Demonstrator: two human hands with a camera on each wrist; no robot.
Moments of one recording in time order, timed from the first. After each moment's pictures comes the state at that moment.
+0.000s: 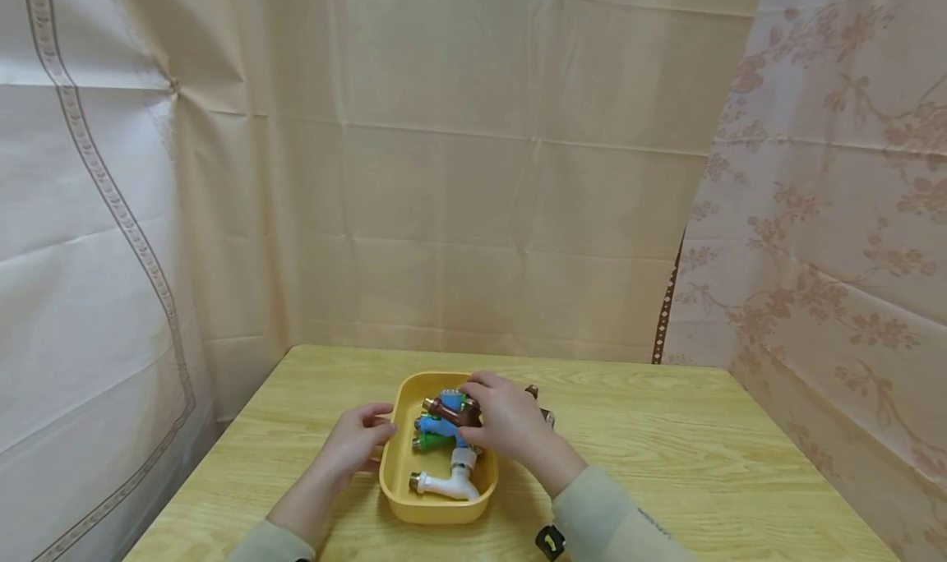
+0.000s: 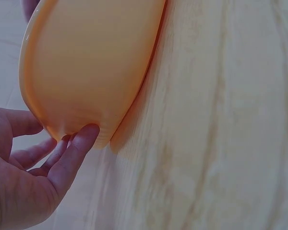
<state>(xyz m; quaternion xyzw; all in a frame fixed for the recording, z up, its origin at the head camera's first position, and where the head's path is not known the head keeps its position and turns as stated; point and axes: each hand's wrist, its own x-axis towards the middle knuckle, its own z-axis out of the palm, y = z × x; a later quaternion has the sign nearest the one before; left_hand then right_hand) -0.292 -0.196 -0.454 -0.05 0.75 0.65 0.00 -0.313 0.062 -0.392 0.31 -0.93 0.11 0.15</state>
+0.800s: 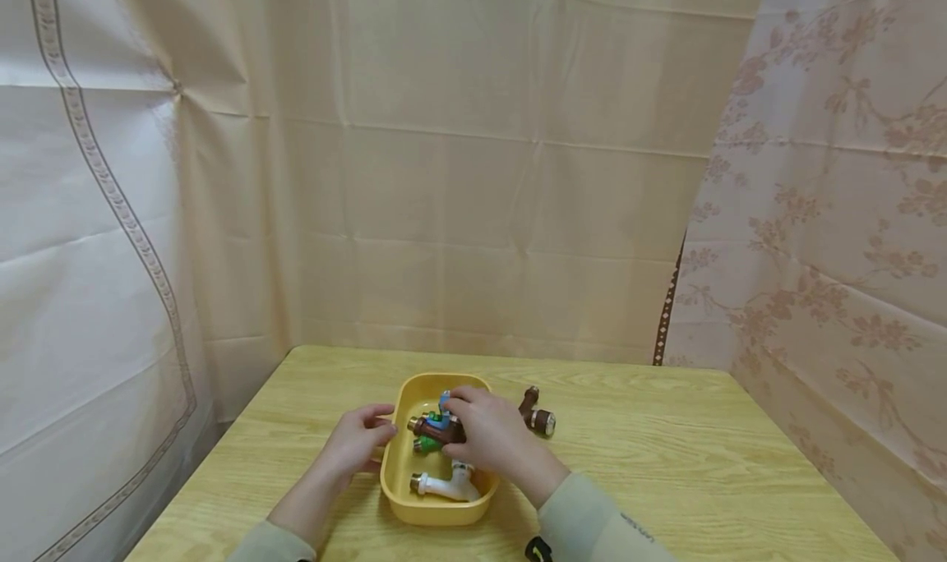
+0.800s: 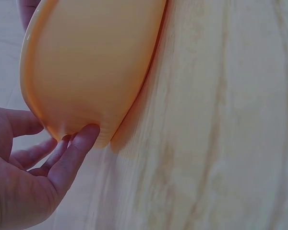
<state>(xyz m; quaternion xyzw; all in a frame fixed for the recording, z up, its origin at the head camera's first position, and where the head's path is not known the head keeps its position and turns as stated) -0.292 -0.197 -0.455 -0.04 0.75 0.66 0.00 -0.307 0.043 -0.404 0.35 -0.92 0.07 0.15</state>
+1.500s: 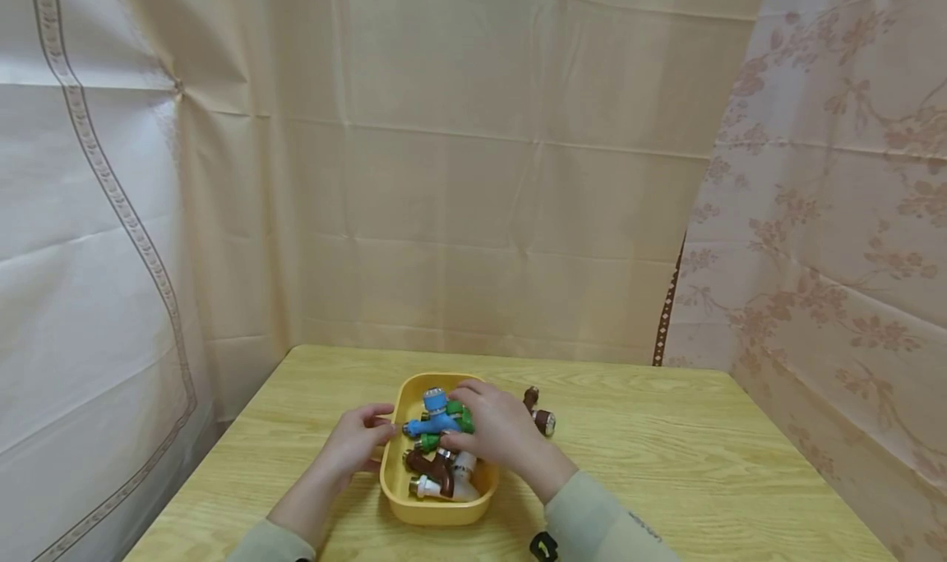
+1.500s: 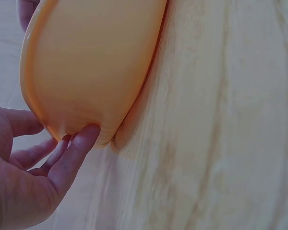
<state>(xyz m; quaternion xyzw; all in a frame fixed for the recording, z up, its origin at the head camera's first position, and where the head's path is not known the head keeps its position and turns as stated) -0.290 -0.197 -0.451 -0.04 0.75 0.66 0.00 -0.307 0.050 -0.395 0.33 -0.93 0.11 0.13</state>
